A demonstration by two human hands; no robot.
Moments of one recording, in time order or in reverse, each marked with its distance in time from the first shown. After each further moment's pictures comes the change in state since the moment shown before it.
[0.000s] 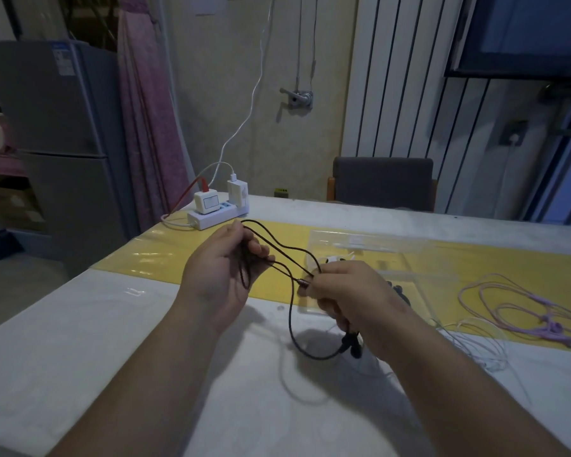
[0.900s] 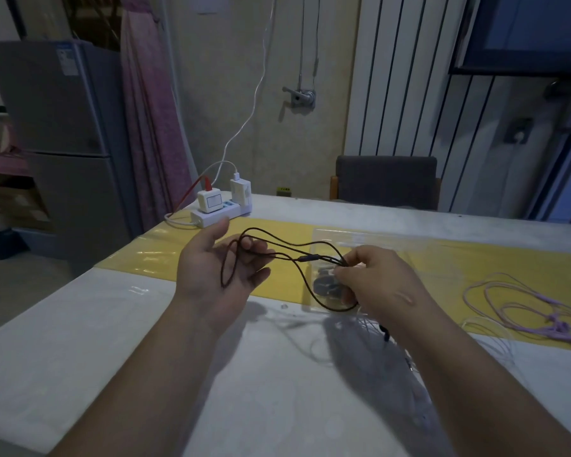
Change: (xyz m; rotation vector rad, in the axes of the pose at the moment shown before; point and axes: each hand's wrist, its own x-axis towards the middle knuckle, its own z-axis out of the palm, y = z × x) left_hand 0.002 0.005 -0.014 -0.015 -0.023 -0.205; right_hand 0.009 0.007 -0.017 -0.304 0.300 0.028
